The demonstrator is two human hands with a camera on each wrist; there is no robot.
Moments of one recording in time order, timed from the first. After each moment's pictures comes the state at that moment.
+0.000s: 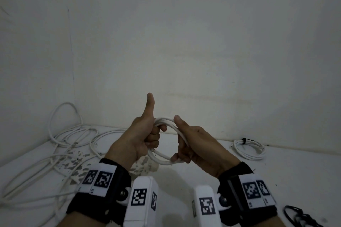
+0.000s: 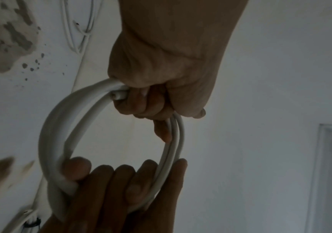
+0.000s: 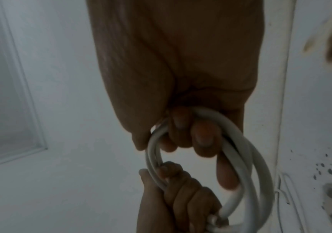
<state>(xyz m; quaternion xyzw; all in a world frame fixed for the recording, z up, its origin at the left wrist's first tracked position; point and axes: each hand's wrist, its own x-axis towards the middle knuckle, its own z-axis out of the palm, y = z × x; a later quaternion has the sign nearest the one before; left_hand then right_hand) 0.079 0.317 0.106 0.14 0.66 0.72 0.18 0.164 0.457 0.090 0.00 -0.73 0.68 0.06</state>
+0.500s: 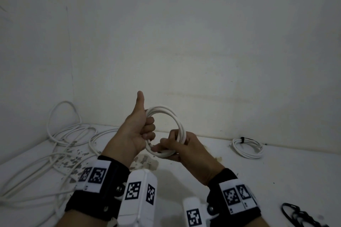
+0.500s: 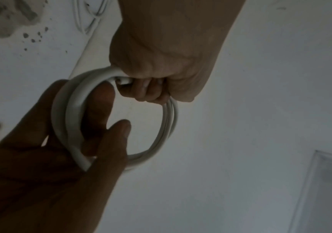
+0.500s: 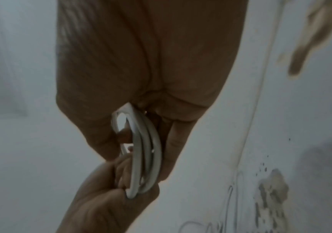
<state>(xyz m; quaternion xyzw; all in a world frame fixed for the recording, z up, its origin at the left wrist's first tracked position) 0.074 0.314 0.113 0.08 0.55 0.81 0.19 0.156 0.444 0.062 0.08 -0.70 0.71 0.09</state>
